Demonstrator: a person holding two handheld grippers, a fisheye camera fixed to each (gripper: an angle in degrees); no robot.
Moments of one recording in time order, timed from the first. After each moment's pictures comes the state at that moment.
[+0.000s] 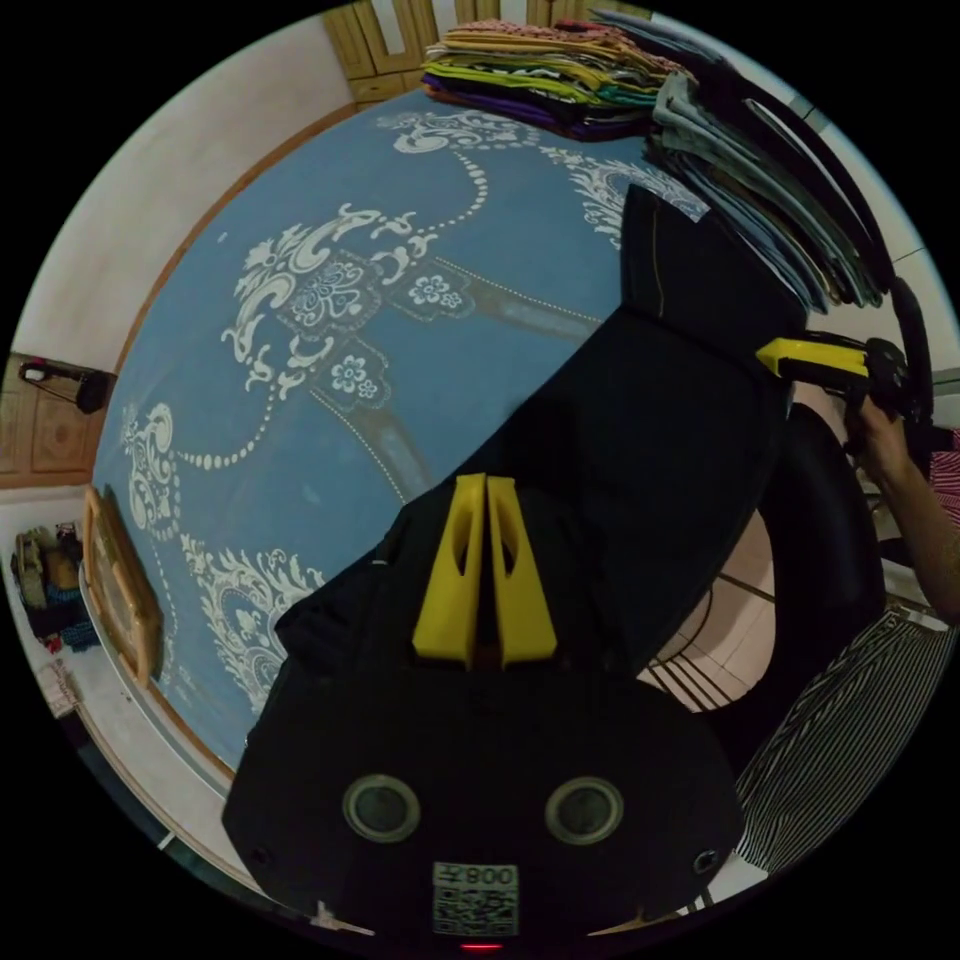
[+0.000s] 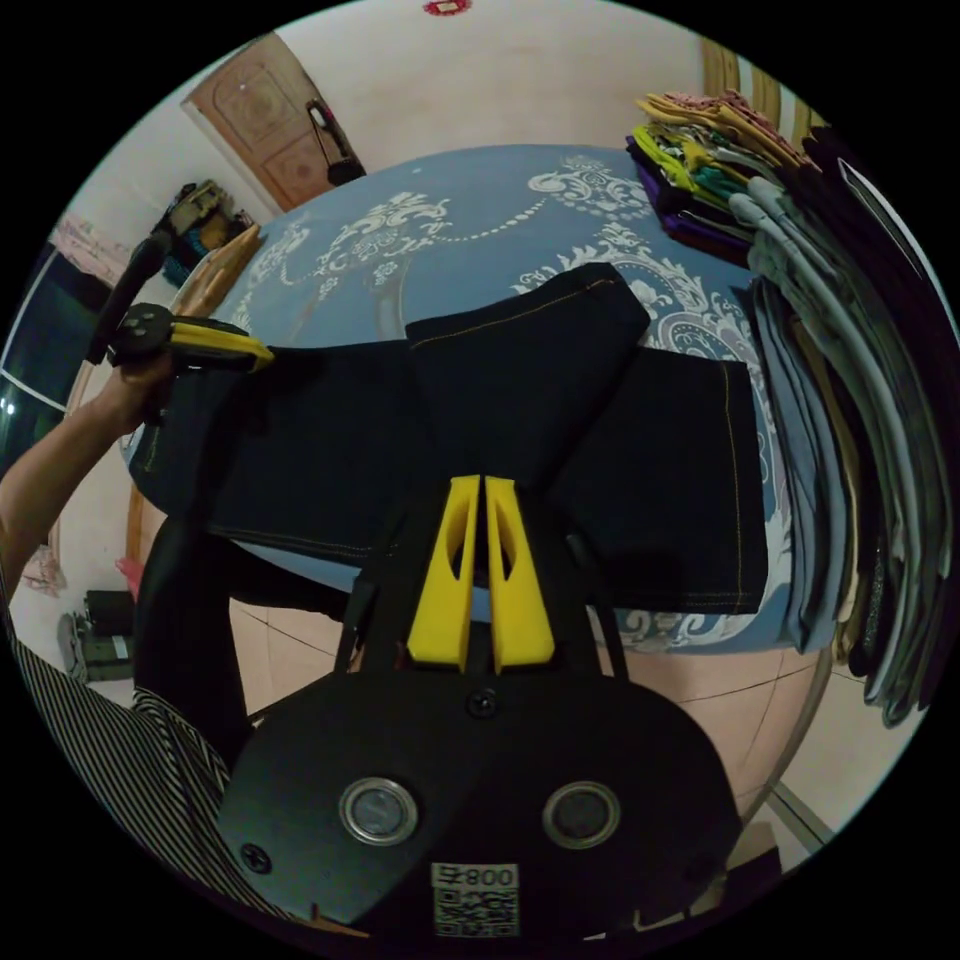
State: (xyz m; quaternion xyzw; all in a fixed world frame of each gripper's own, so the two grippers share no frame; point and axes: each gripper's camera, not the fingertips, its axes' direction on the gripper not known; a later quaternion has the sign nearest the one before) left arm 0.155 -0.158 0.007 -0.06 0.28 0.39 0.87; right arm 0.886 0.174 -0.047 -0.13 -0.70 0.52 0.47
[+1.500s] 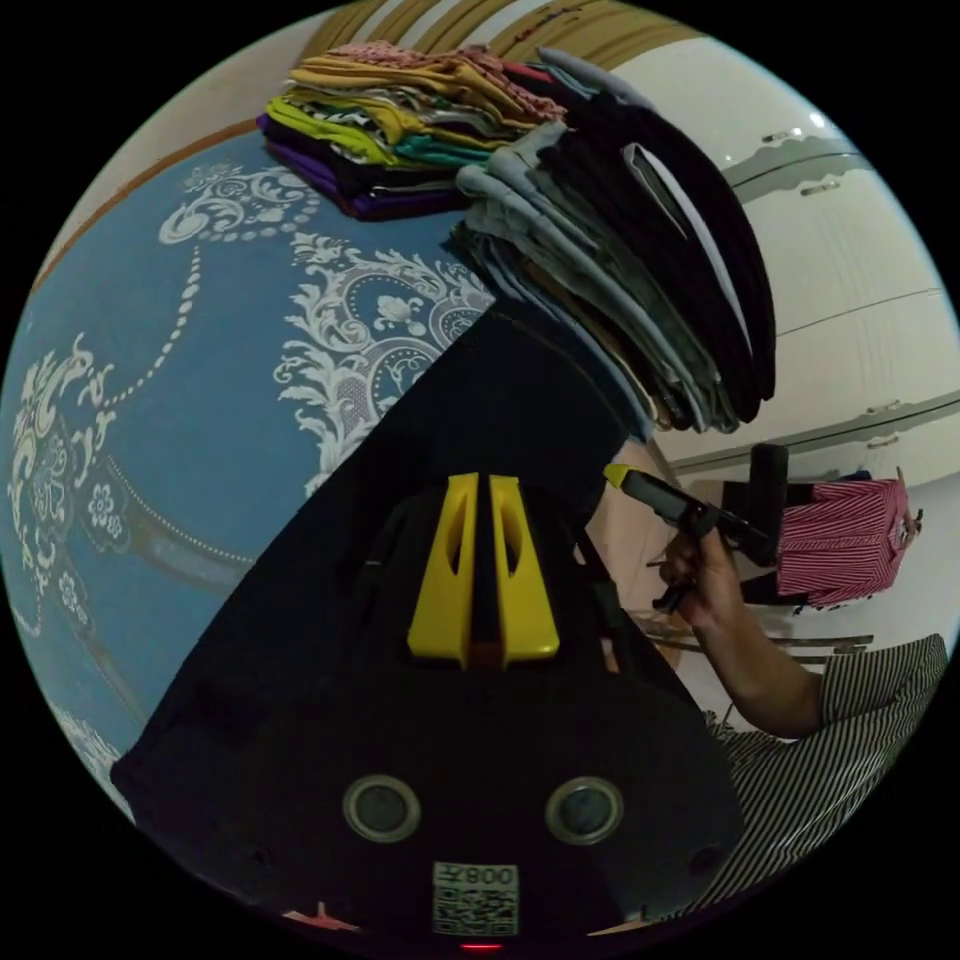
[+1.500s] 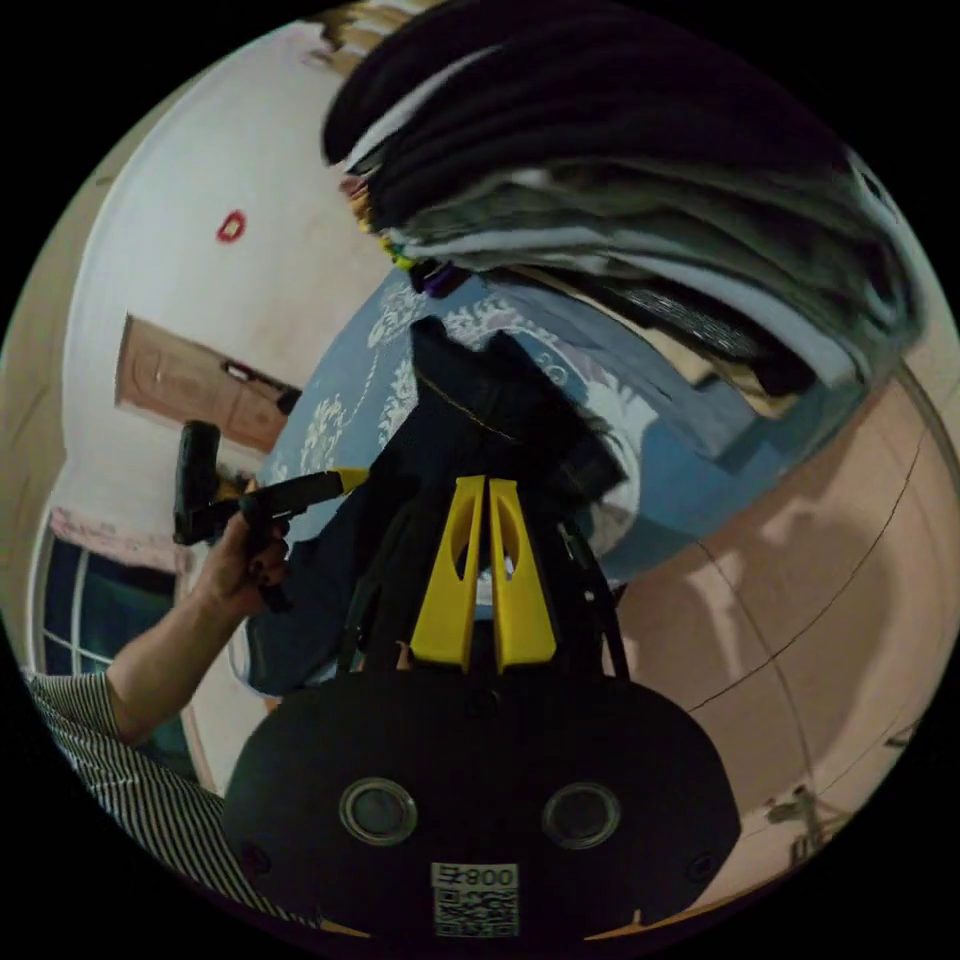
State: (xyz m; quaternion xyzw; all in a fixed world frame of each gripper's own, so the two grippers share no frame) left arm 0.221 -0.204 -0.035 -0.08 0.52 0.35 0.77; right arm 0.777 0.371 0.036 -0.19 -0.59 0.76 0.20
